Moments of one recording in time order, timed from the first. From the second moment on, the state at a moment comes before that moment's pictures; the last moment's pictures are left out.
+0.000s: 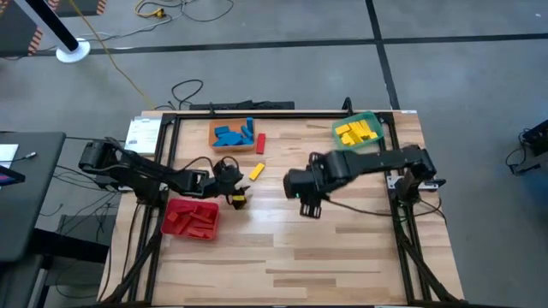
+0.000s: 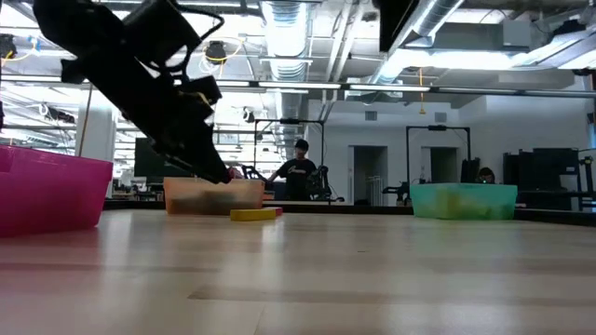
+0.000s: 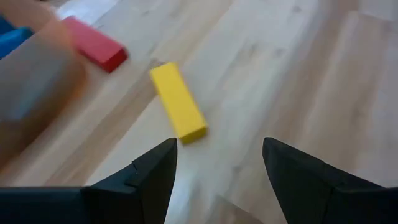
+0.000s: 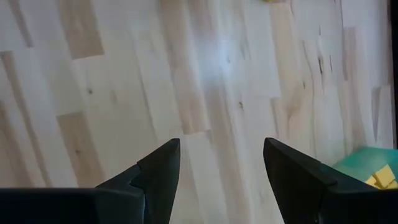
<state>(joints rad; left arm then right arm) -0.08 1.41 0.56 0.13 -0.50 -0.39 0.17 1.85 1.99 -1.52 0.22 0.35</state>
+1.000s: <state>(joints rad) 0.09 1.83 0.81 0.12 -0.39 -0.31 0.55 1.85 1.93 -1.52 0.48 0.71</state>
